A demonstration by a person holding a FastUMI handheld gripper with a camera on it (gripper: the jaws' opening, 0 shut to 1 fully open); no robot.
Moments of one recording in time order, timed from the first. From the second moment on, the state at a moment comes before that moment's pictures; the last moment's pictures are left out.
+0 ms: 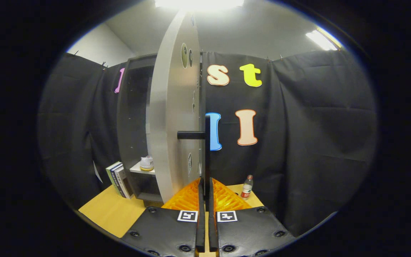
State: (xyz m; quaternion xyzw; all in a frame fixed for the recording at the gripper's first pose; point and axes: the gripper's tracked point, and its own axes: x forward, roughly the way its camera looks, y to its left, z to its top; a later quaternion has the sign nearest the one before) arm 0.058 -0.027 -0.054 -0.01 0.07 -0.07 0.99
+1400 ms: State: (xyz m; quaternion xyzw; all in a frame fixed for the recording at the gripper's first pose) arm -0.015 -0.036 -0.035 0.01 0.06 -0.09 0.99
